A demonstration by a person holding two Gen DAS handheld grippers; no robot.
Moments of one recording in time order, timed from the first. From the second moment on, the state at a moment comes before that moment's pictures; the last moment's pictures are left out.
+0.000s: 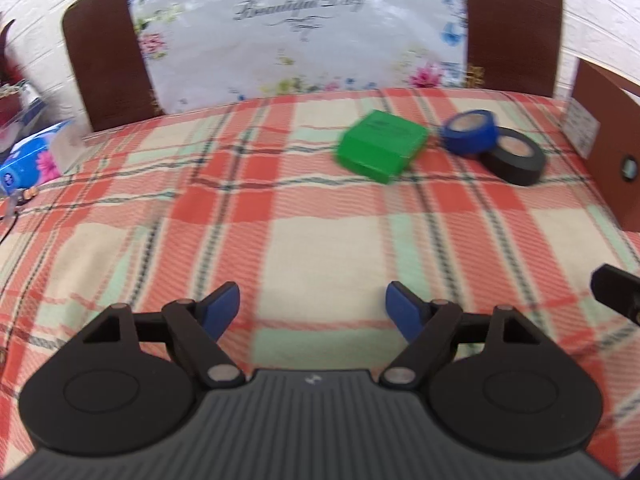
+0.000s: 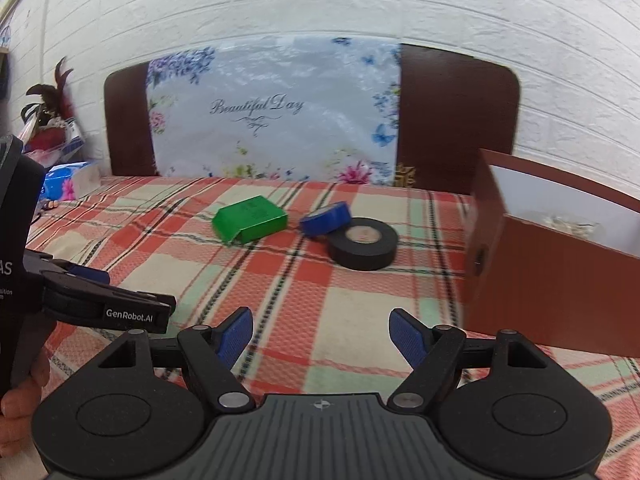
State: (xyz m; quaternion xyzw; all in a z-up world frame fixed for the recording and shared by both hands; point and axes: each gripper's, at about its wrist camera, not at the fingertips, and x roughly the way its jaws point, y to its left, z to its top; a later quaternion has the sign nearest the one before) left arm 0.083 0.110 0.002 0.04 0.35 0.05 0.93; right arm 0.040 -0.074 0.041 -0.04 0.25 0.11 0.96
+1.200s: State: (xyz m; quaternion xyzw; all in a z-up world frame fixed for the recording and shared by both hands) left arm 0.103 0.176 -0.015 -0.03 0.32 0.10 0.94; right arm 0.149 -0.005 0.009 -0.13 0.27 0.25 0.92
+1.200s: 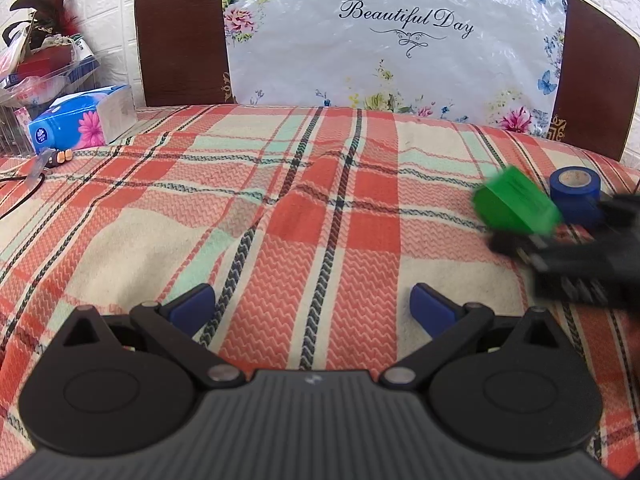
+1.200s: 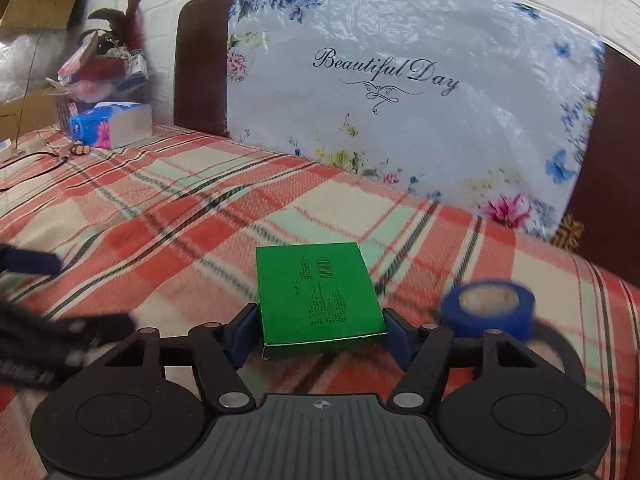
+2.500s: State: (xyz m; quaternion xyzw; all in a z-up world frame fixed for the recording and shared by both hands) left arm 0.073 -0.010 0.018 -0.10 0.44 -0.20 0.87; right arm -0.009 -0.115 0.007 -0.03 0.27 0.13 0.95
